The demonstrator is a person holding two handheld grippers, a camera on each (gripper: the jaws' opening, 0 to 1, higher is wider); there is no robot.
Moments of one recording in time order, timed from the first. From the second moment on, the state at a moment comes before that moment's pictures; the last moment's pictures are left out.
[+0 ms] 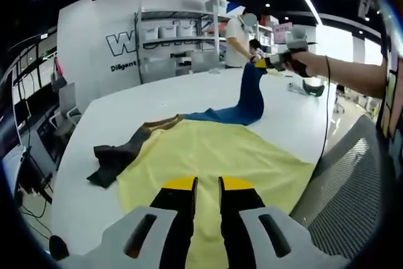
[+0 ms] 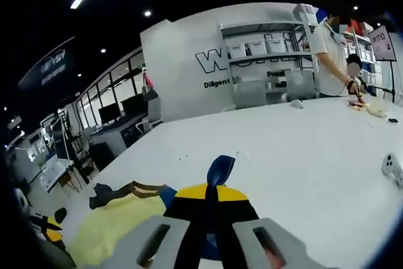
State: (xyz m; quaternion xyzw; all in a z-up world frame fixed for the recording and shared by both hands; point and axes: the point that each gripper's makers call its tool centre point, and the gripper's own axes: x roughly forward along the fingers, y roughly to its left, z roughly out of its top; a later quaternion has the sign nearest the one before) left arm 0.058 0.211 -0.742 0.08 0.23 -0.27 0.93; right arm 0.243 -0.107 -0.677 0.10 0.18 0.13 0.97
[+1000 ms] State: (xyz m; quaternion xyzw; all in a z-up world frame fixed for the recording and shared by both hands) left arm 0.058 0.219 -0.744 0.08 0.23 -0.26 0.93; right arm 0.248 0.018 -0.640 0.12 0.14 0.25 0.95
